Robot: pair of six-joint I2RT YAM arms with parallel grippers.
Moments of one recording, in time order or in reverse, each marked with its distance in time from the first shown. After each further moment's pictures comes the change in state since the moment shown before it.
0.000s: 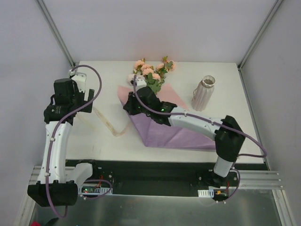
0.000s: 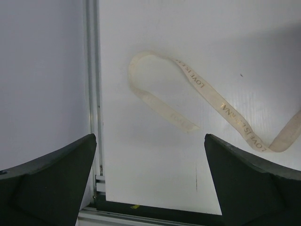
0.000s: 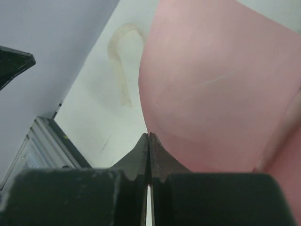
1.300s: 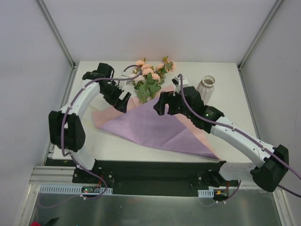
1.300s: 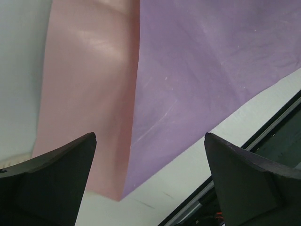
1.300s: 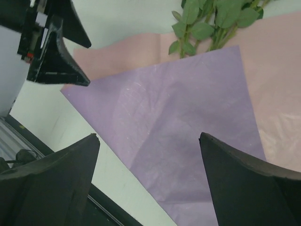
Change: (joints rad) left arm -0.244 0.574 0.263 -0.173 0.525 0.196; right arm -0.201 -0.450 -0.245 -0.223 -0.037 -0.126
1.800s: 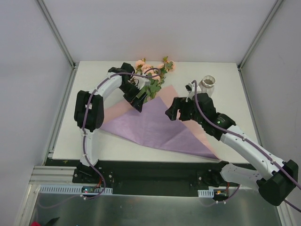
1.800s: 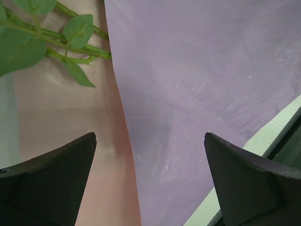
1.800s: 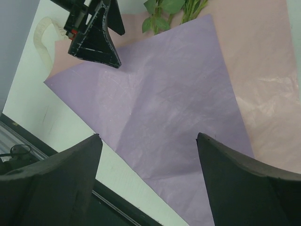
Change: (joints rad) left arm -0.140 0.482 0.329 -0.013 0.120 0.033; right arm -0.098 -0.177 -0.174 -0.072 -0.044 0.023
